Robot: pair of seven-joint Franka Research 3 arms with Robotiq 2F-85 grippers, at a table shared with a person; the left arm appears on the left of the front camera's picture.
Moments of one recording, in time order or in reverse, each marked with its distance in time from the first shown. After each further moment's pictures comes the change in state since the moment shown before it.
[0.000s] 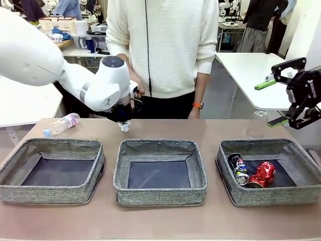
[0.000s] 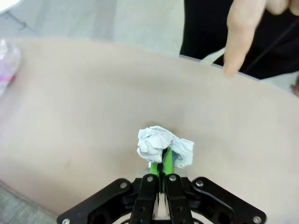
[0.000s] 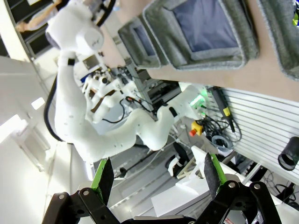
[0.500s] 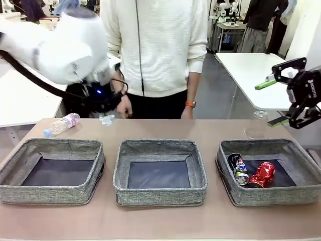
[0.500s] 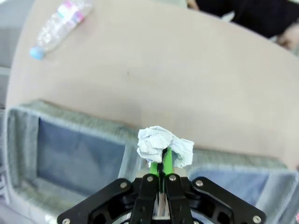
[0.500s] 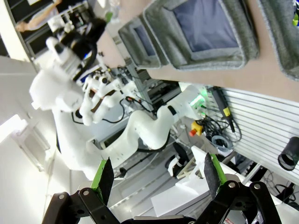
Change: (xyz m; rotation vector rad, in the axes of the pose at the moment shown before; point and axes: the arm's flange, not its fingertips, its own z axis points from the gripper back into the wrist) left arm -0.056 0.057 0.173 -0.002 0.090 0.006; right arm 0.000 0.001 0.000 0.000 0.000 0.001
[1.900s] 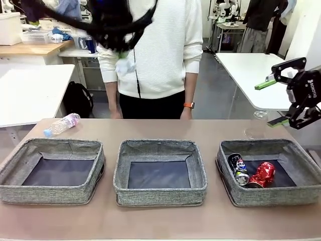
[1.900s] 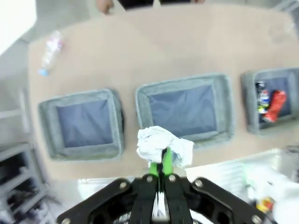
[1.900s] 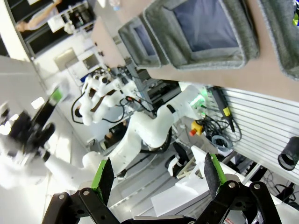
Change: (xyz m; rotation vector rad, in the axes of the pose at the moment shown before) left arm -0.054 -0.083 0.270 -0.089 0.021 -0.373; right arm 0.000 0.000 0.000 0.000 0.001 0.000
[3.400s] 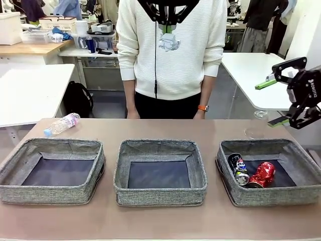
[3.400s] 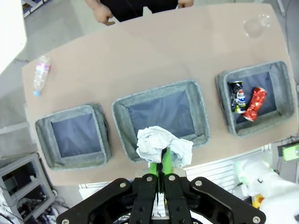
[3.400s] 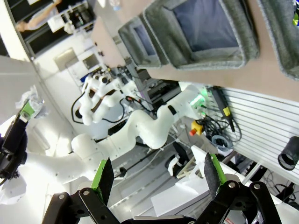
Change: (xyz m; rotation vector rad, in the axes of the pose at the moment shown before) left arm 0.045 -0.089 0.019 0.008 0.017 -0.088; right arm 0.000 0.000 0.000 0.000 0.001 0.000
